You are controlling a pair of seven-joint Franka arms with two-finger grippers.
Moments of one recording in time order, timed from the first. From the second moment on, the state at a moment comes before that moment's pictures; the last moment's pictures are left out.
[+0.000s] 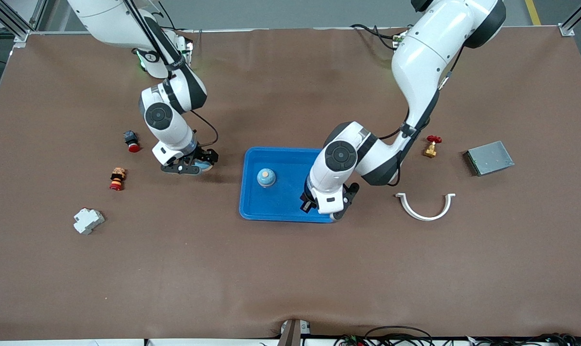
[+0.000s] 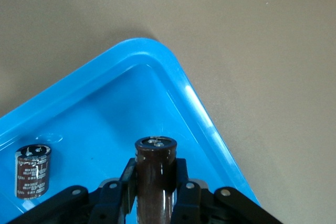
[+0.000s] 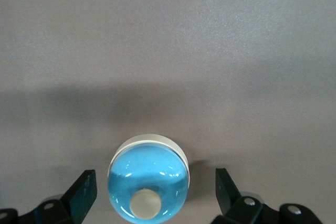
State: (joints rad) left arm -0.42 0.82 -0.30 -1.39 0.14 2.30 -1.68; right arm 0.35 0.31 0.05 -2.40 -0.01 2.68 0.49
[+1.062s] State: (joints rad) left arm -0.42 0.85 -0.29 -1.43 0.14 2.27 -1.68; right arm 0.35 0.32 0.06 -2.29 -0.01 2.53 0.53
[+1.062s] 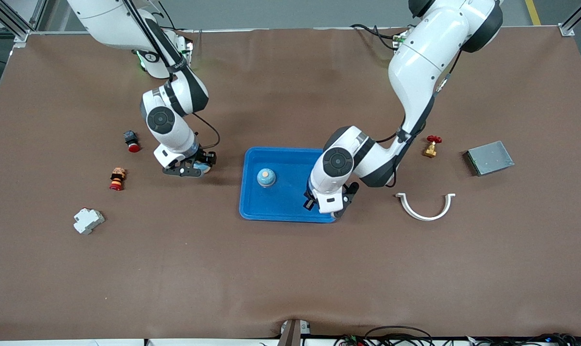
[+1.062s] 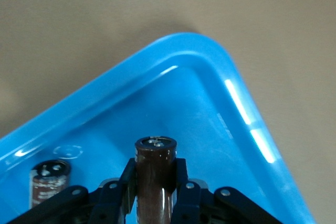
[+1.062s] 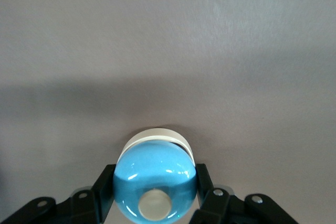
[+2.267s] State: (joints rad) left arm -0.42 0.85 -0.28 -1.44 0.14 2.22 -1.68; right arm 0.50 0.73 0.07 -1.50 0.06 2.18 0.86
